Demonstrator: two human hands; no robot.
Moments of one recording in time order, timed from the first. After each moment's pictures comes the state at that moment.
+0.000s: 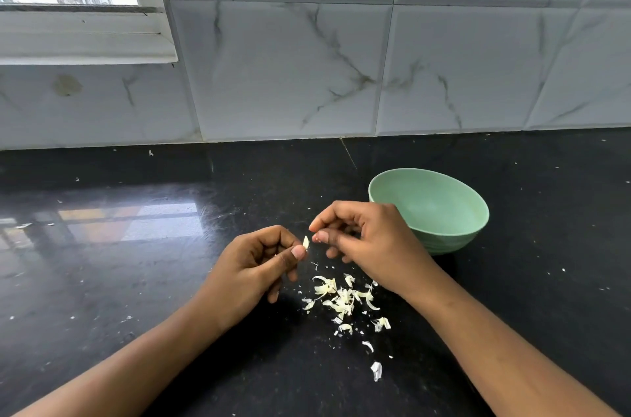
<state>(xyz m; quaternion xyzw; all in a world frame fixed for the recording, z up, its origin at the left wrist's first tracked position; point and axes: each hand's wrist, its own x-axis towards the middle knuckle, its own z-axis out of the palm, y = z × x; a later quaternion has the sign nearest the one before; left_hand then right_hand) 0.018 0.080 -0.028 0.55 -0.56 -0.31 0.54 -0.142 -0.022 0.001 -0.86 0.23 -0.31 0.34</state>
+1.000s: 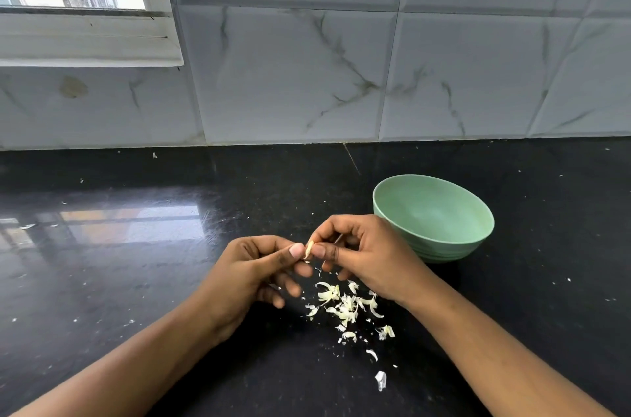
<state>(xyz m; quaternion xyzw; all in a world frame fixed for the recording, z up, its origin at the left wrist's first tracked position) 0.013 0.084 -0.015 0.54 -0.40 -0.46 0.58 -0.135 -0.020 -0.004 -0.82 0.20 -0.27 0.46</state>
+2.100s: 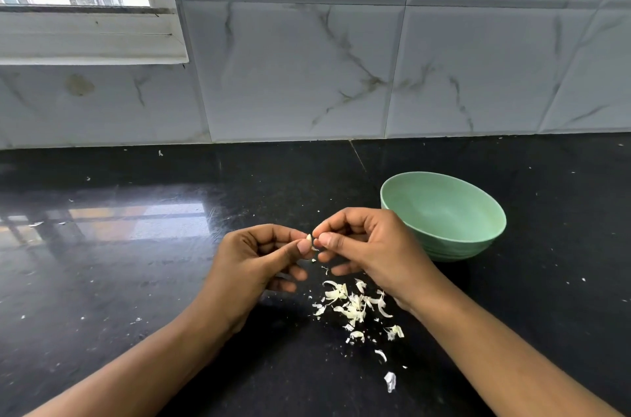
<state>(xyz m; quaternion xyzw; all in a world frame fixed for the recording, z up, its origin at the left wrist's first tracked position) 0.010 0.082 -0.014 0.57 -0.39 -0.36 0.63 -0.132 -0.010 0.000 -0.74 0.25 -0.29 0.55</state>
